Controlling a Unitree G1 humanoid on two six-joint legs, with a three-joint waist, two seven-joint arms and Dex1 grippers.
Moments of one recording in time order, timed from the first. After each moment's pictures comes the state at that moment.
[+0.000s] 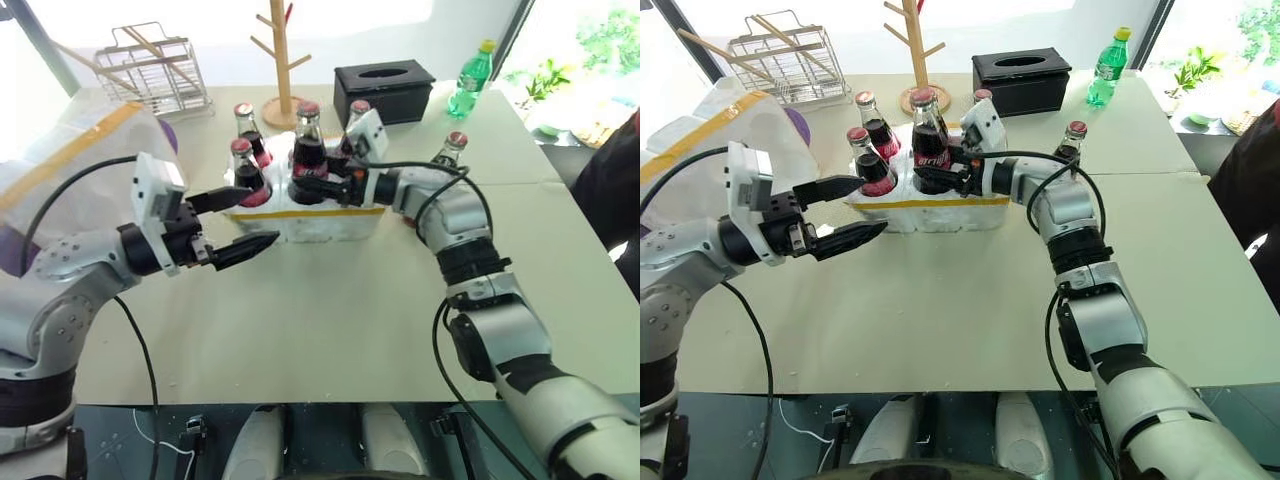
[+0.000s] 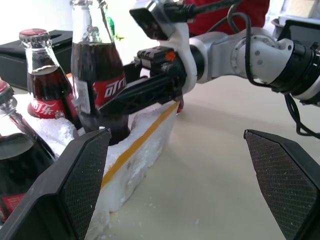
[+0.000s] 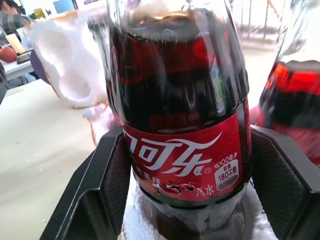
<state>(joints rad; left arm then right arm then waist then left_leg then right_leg) -0.33 0.75 0.23 -0.45 -0.84 0.71 -0.79 -1.02 -0.23 0.08 0.61 0.30 0.40 0.92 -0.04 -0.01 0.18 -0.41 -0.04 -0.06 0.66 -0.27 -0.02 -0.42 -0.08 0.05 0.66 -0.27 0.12</state>
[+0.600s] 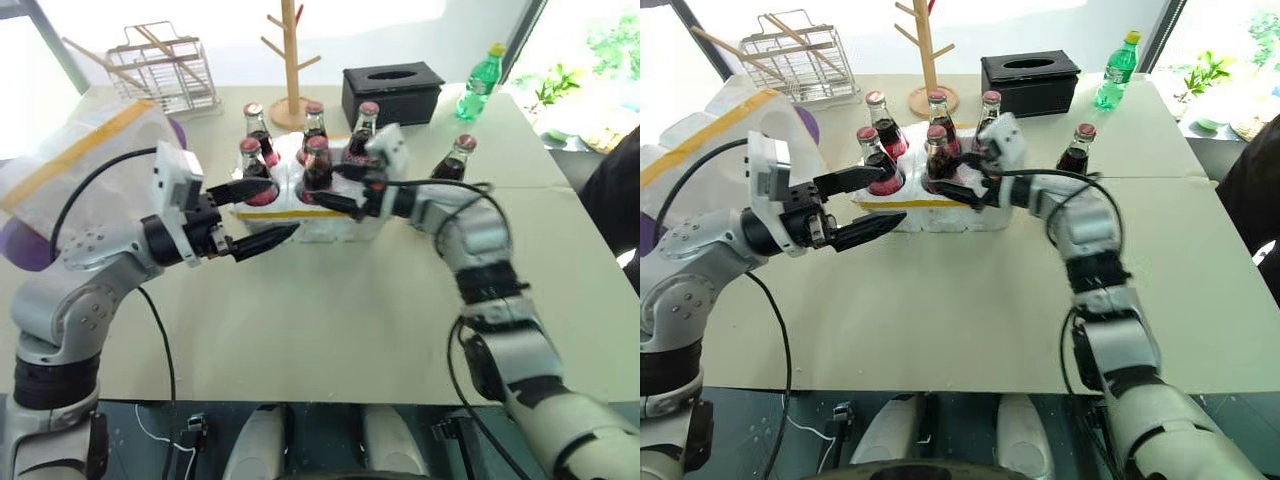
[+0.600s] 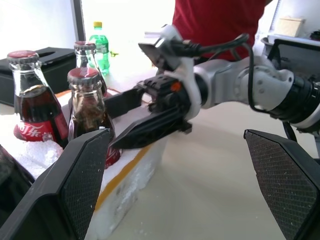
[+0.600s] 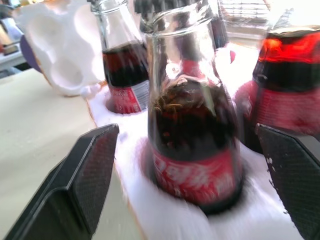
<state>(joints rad) -0.41 0.68 0.17 -0.44 -0.84 0.72 -0.76 -0.82 -0.37 -0.01 0.21 0.35 0.59 0.87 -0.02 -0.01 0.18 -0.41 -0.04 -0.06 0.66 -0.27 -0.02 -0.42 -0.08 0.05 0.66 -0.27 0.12</state>
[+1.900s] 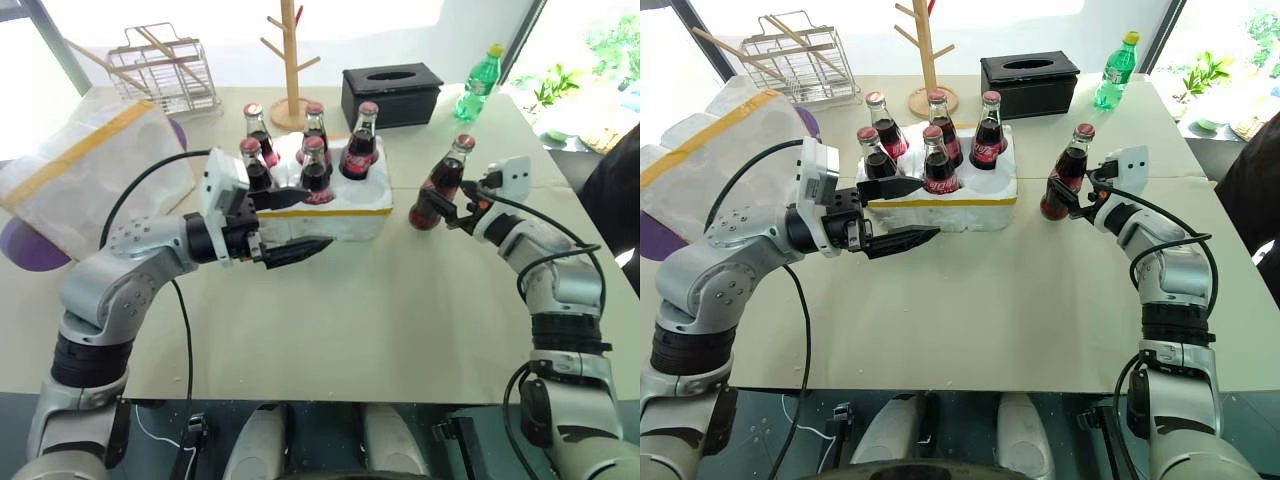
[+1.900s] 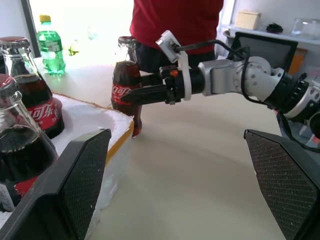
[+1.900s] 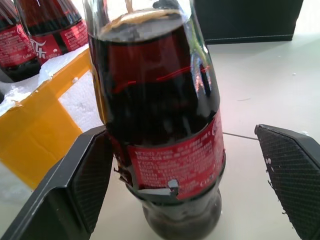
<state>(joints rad) -0.51 0.61 0.03 -0.39 -0.78 0.69 -0.84 -0.60 -0.49 -0.24 0.31 0.38 0.46 0.57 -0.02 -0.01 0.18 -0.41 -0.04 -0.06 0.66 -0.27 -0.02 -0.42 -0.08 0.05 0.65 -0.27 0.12</state>
